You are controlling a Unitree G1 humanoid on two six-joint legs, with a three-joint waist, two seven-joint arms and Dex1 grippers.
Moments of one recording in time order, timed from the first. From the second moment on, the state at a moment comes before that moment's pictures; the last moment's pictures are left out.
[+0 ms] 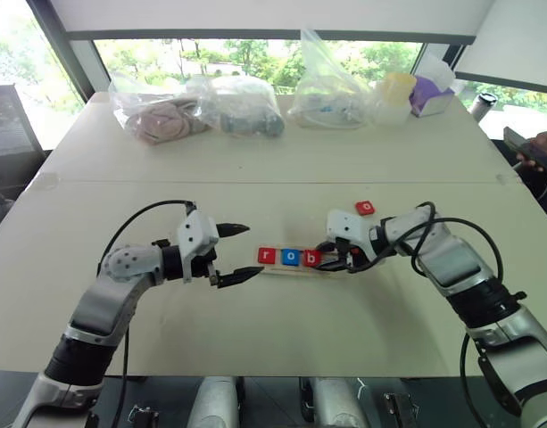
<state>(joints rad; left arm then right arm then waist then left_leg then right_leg) -0.26 0.60 -0.09 -0.22 -0.38 0.29 -0.99 -0.62 -0.70 0.38 0.03 0.07 0.52 1.20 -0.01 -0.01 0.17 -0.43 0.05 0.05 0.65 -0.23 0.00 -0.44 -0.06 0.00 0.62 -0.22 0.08</state>
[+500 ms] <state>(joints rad) -0.25 0.59 -0.09 -0.22 -0.38 0.29 -0.98 -0.67 -0.69 0.32 0.03 0.06 0.52 1.15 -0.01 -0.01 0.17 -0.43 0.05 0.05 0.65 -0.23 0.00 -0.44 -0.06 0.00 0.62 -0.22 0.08</state>
